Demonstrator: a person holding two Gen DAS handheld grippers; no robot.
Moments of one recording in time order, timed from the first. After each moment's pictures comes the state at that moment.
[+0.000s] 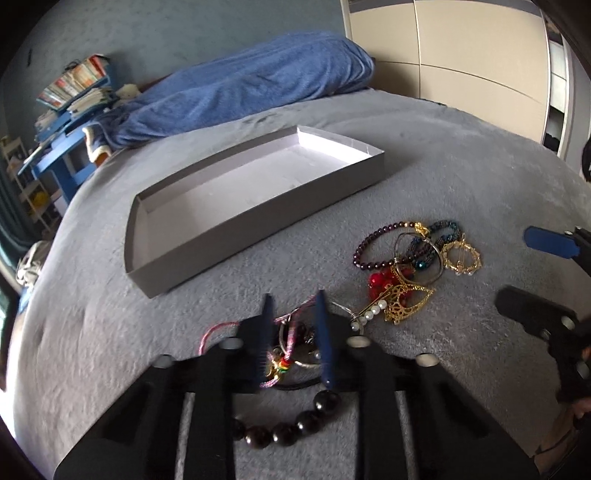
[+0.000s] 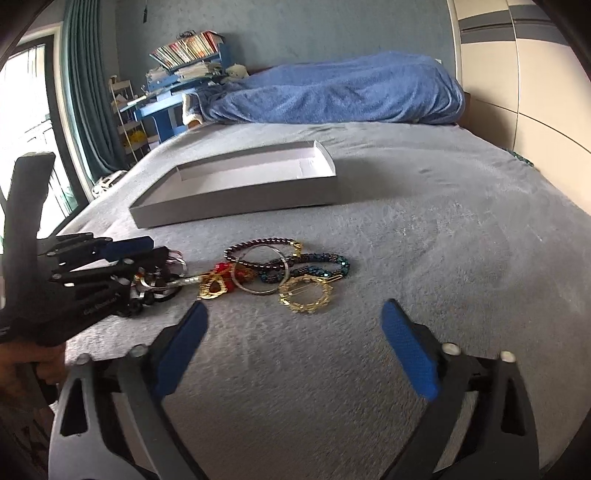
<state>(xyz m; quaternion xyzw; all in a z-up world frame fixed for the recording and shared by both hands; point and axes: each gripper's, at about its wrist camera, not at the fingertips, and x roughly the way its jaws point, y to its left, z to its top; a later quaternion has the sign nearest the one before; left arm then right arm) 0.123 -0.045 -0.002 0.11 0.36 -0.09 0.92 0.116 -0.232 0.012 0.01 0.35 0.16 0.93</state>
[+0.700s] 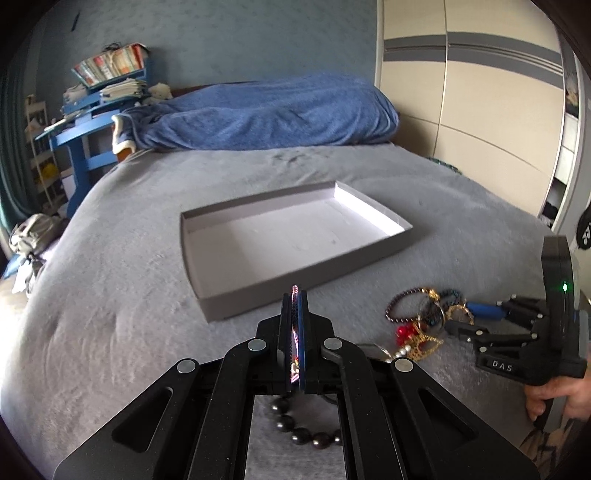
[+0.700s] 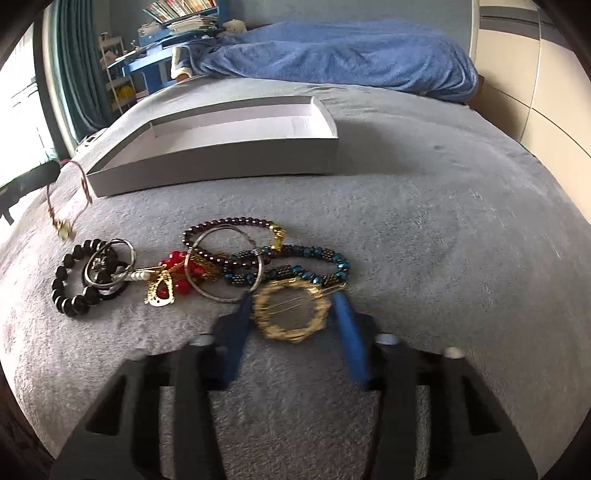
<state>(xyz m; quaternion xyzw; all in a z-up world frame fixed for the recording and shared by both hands) 0.119 0.020 0.044 0.01 0.31 -0.07 0.95 0.168 -0.217 -0.014 -0.05 0.41 0.14 0.90</state>
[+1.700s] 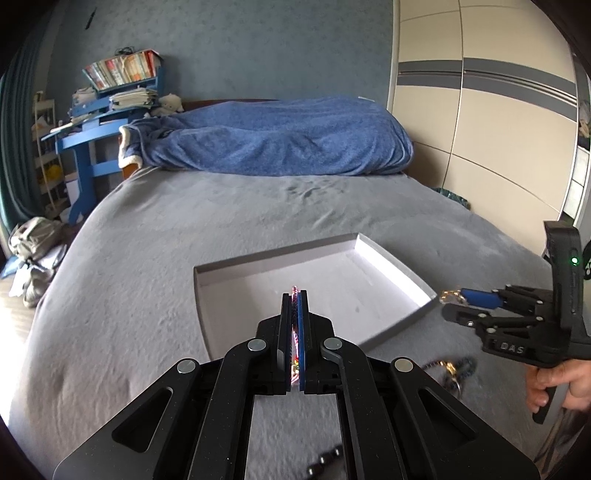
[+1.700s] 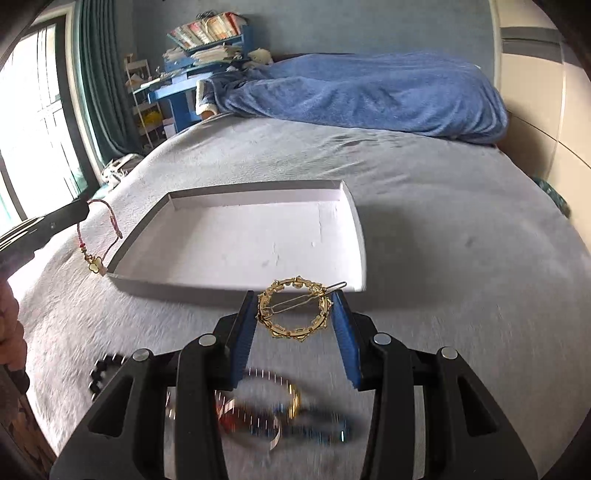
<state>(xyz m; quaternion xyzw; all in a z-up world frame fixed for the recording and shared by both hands) 0.186 0.042 0.082 -0.02 0.28 -0.07 0.96 0.254 -0.189 0.057 -0.04 0.37 0.20 0.90</state>
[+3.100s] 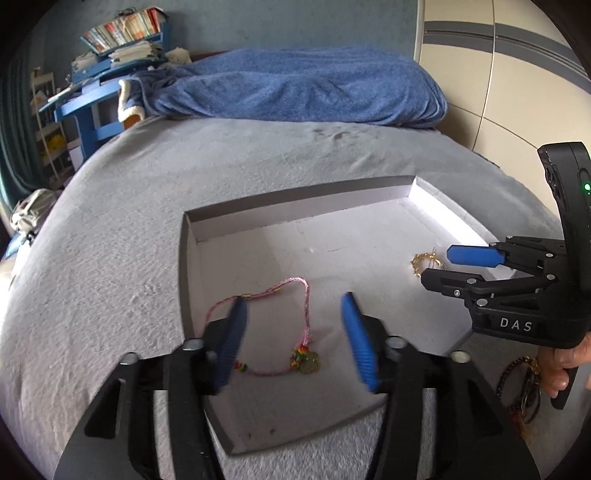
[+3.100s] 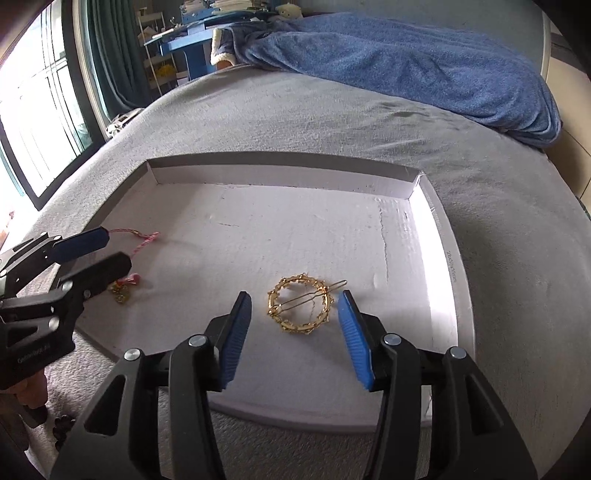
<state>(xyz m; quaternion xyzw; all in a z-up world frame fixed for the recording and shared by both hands) 0.253 0.054 0.004 -0.01 0.36 -0.03 0.93 0.344 -0.116 0.006 -0.09 0.43 0.24 0.87</state>
